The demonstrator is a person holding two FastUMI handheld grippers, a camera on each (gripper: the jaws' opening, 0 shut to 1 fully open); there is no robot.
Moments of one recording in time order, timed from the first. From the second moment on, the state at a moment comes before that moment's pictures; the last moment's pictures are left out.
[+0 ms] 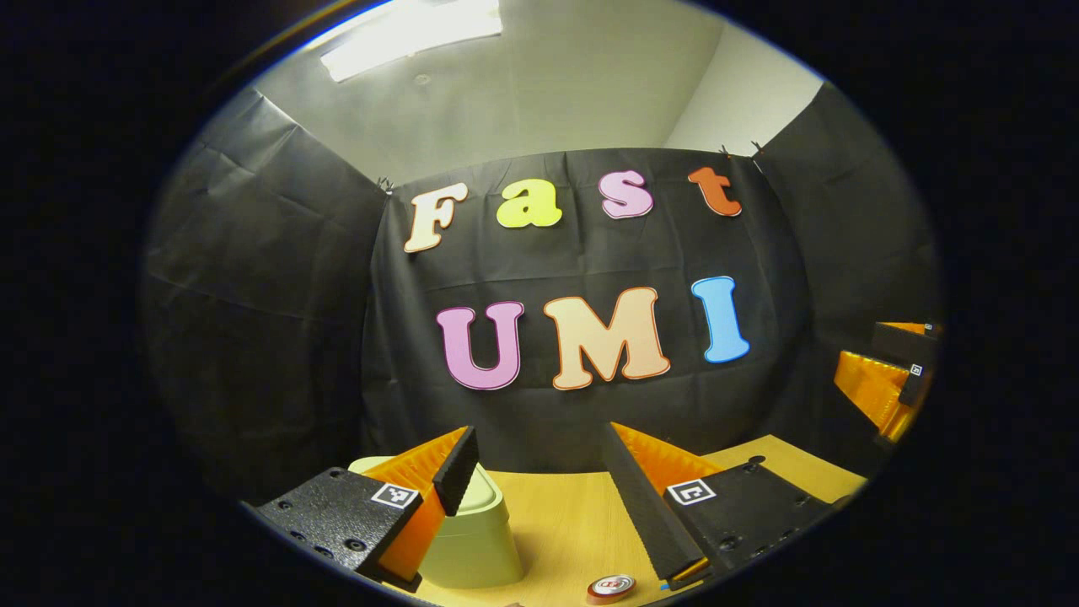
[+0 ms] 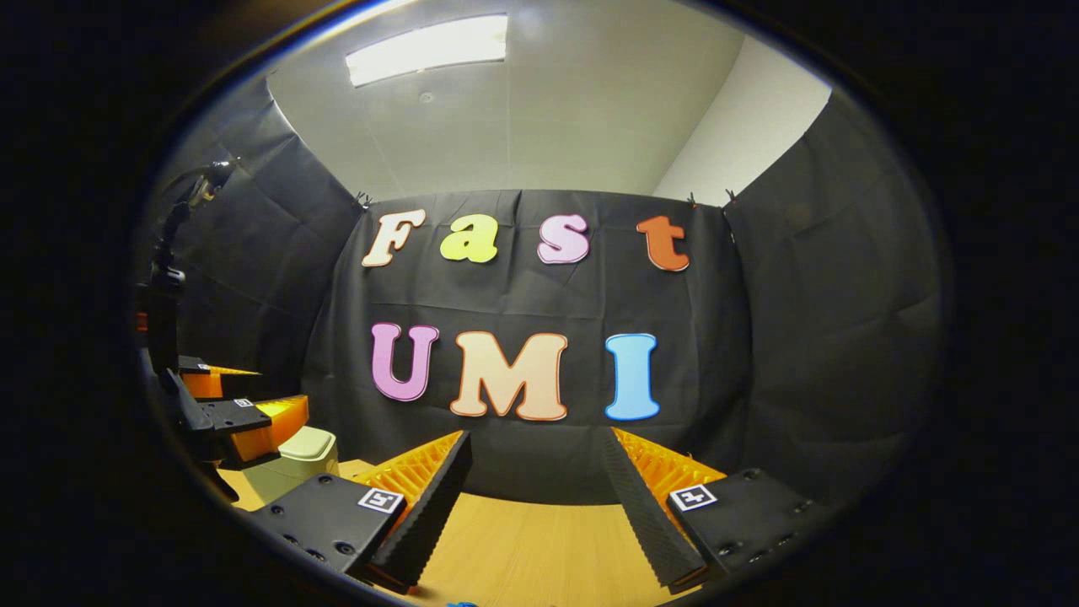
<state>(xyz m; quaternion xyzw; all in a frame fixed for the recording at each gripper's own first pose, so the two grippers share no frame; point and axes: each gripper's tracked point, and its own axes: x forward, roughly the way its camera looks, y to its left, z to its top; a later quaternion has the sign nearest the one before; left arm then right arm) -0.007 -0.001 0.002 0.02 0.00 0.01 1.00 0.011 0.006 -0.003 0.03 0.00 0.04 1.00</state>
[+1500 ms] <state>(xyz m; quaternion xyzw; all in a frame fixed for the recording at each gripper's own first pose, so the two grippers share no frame) 0.030 0.146 -0.120 -0.03 0.13 0.13 0.98 0.027 0.051 -0.036 0.00 0.04 0.03 1.00</state>
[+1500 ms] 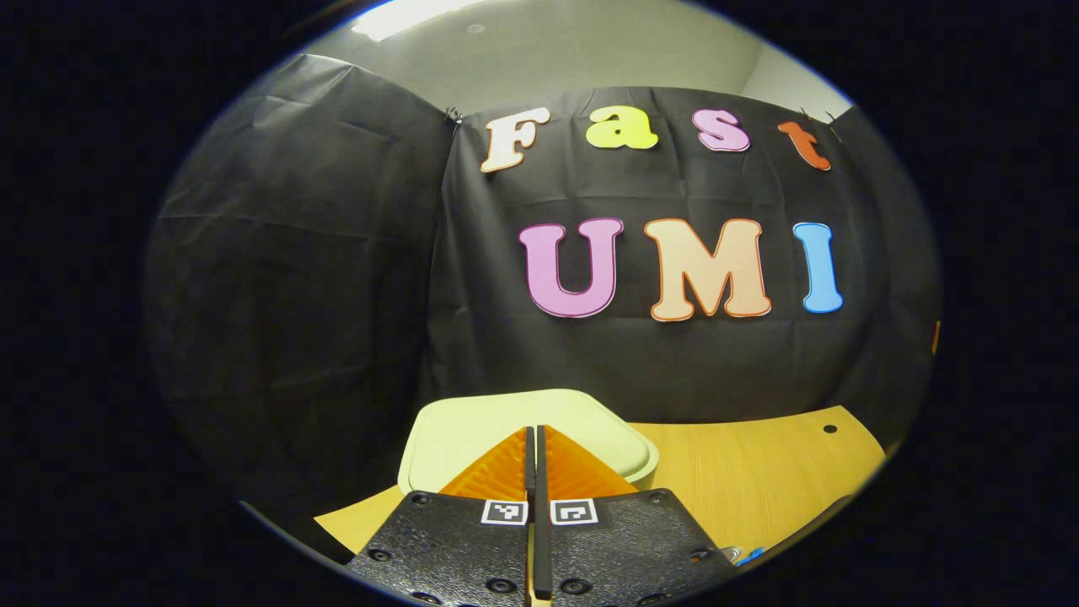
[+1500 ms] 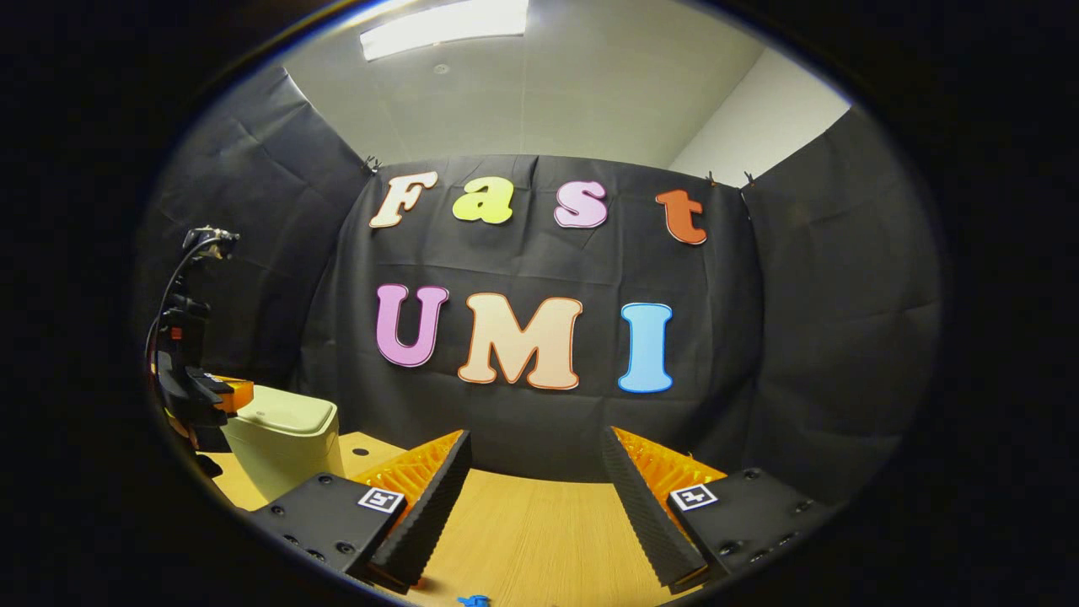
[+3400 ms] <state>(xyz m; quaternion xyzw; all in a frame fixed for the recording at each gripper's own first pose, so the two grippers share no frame) -0.021 0.149 -0.036 0.06 0.04 0.13 0.99 0.009 0.100 -0.331 -0.08 0.37 0.17 0.91</state>
